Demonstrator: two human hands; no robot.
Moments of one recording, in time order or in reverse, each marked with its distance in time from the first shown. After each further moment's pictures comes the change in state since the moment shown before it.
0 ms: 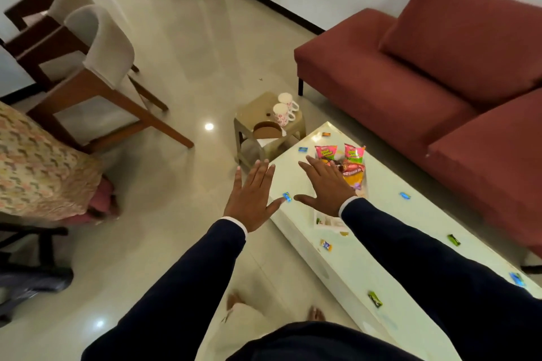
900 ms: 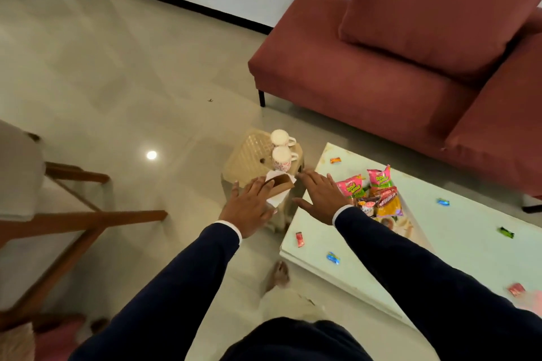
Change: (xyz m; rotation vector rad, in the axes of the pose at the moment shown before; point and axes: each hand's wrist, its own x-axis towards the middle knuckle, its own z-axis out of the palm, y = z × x) left_hand 0.347 -0.272 -0.002 0.045 -0.249 0.468; right_hand 0.356 -0.019 0.001 0.232 -0.020 0.434
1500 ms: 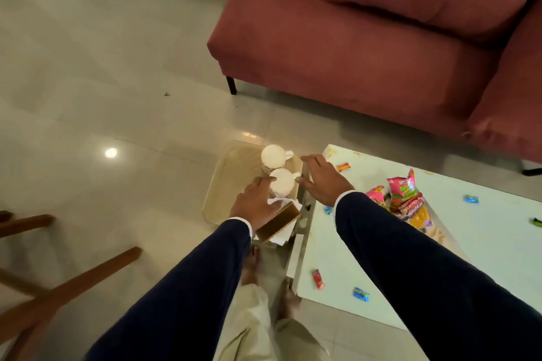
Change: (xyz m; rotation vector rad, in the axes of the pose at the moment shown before) left_hand 0.246 -0.101 0.054 -0.564 -0.163 -0.062; right_hand 0.229 0.066 0.011 0.246 -0.015 0.311
